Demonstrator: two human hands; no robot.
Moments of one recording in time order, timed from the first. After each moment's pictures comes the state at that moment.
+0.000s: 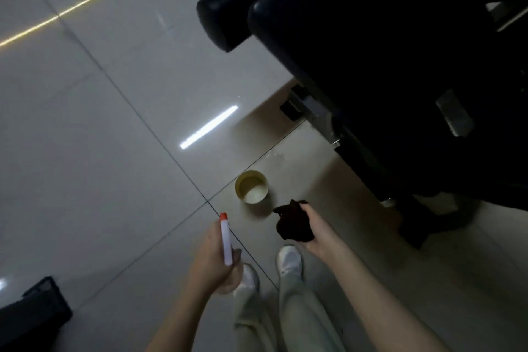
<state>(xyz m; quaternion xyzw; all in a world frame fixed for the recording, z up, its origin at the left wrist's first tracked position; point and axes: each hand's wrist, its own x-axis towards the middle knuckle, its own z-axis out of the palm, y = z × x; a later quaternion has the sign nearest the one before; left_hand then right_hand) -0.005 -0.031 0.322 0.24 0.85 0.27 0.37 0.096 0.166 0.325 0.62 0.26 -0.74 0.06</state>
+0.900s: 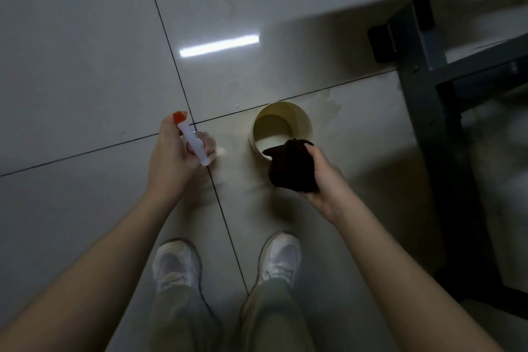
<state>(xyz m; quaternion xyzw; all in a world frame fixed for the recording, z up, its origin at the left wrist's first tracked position) -0.062 -0.061 -0.004 0.01 0.87 0.44 0.22 0.020 0.162 0.041 0.58 0.41 -0.69 0.14</state>
